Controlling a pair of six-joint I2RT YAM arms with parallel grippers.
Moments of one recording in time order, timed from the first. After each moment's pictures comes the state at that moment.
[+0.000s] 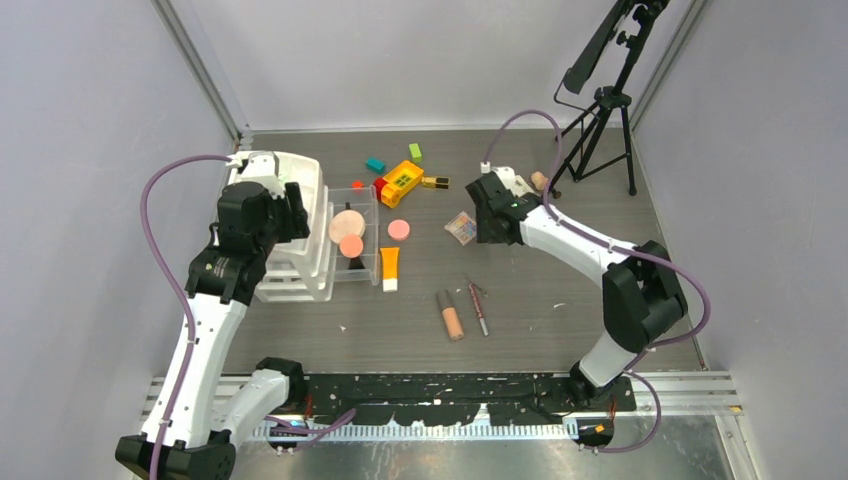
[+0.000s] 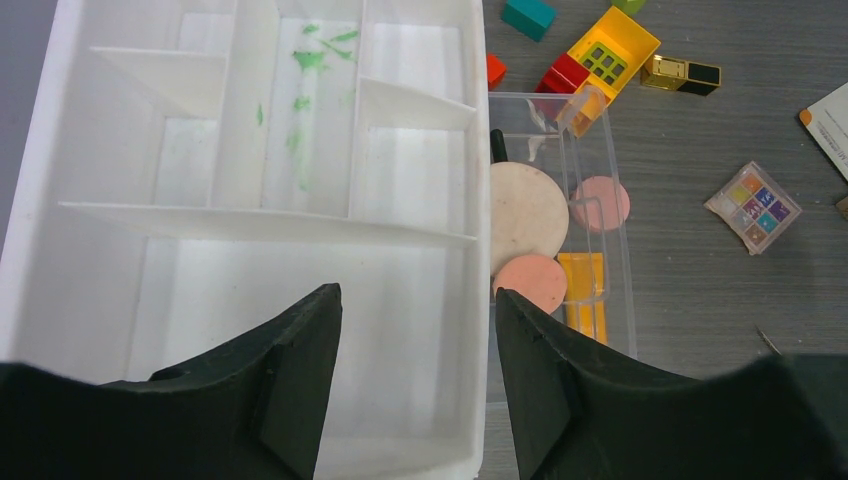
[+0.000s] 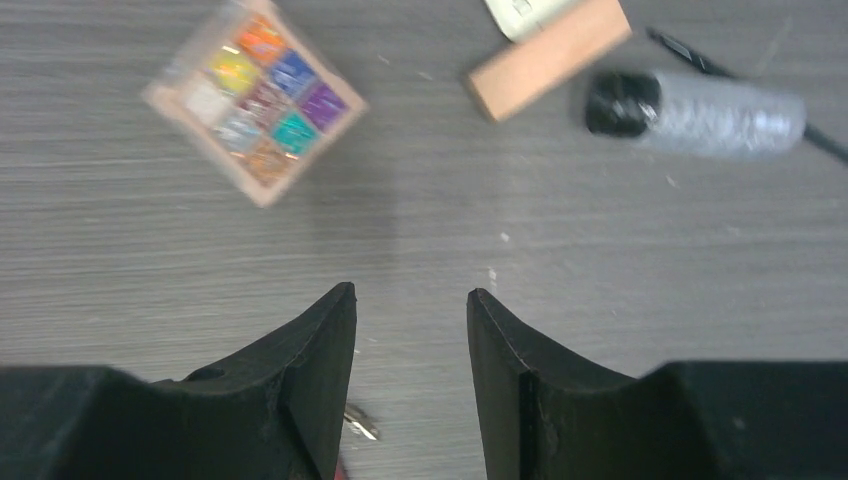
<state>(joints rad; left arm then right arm) -0.18 0.89 1.10 -0.68 -0.17 -0.15 0.61 1.65 1.24 -0.59 0.41 0.45</state>
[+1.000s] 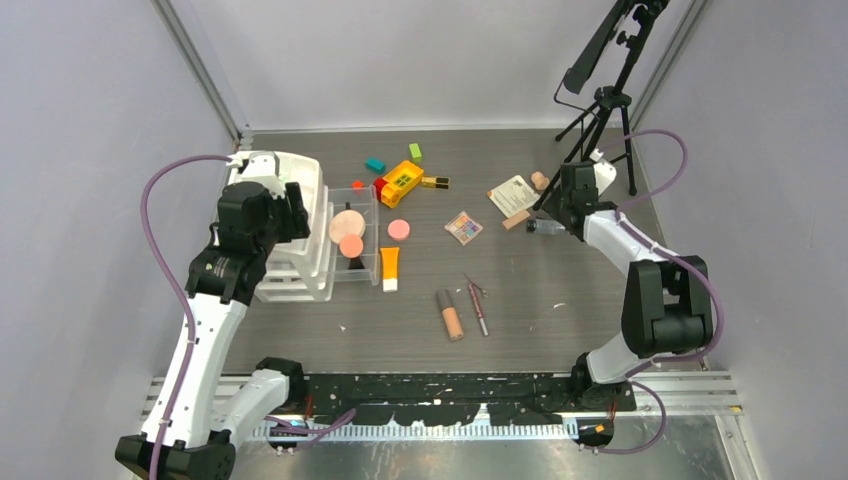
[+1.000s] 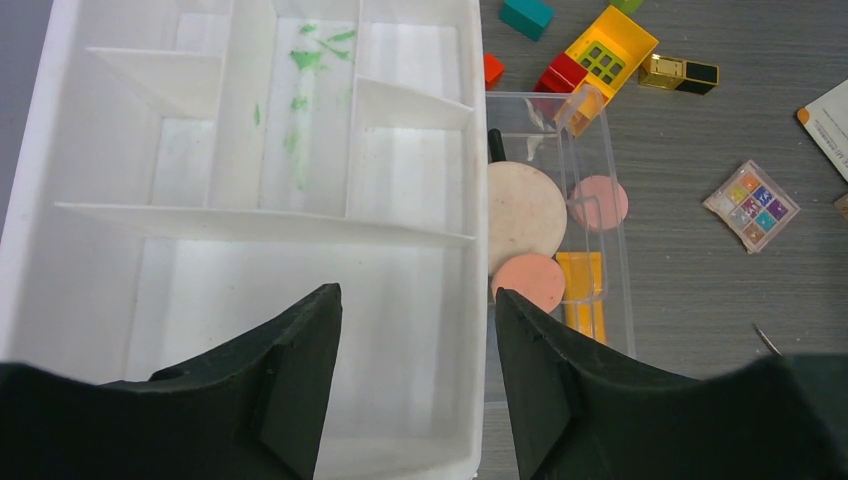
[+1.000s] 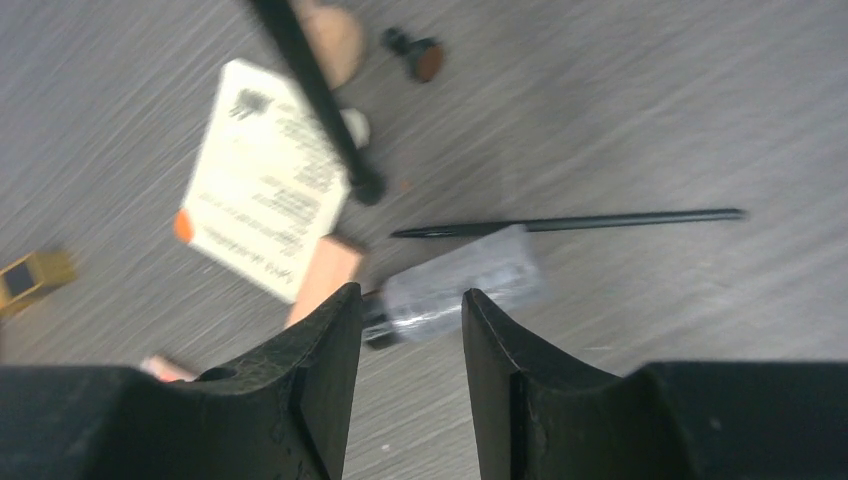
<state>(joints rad) -0.18 0.89 1.10 -0.68 -0.16 -0.15 0.09 1.53 0.97 -0.20 0.32 0.66</state>
